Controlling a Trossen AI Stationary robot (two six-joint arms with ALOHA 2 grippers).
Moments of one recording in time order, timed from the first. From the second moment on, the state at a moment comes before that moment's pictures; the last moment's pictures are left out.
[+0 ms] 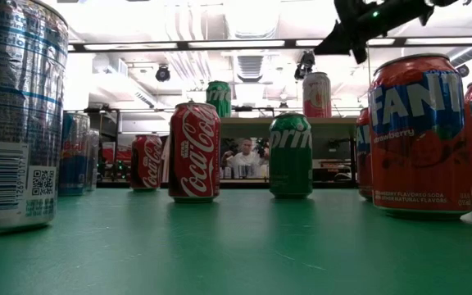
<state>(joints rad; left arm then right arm) -0.05 1.00 0.84 0.17 -0.02 0.26 -0.71 1.01 0.91 -0.12 -0.20 0.00</state>
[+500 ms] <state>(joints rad) -0.05 1.00 0.84 0.19 -0.02 0.28 -0.71 1.06 0.91 -0.12 -0.15 -0.02</state>
